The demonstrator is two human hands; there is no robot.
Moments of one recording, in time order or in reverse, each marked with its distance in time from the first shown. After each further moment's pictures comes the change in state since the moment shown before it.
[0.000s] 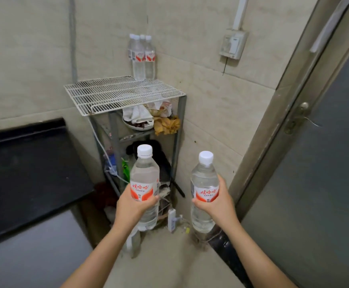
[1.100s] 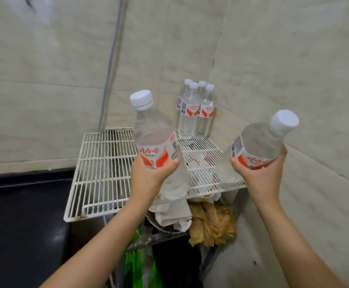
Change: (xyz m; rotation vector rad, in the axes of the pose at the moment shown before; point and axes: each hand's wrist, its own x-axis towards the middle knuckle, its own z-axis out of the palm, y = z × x) left_hand 0.421 0.130 -0.011 -0.265 0.322 0.373; right_hand 0.462 -0.179 0.091 0.246 0.245 -0.524
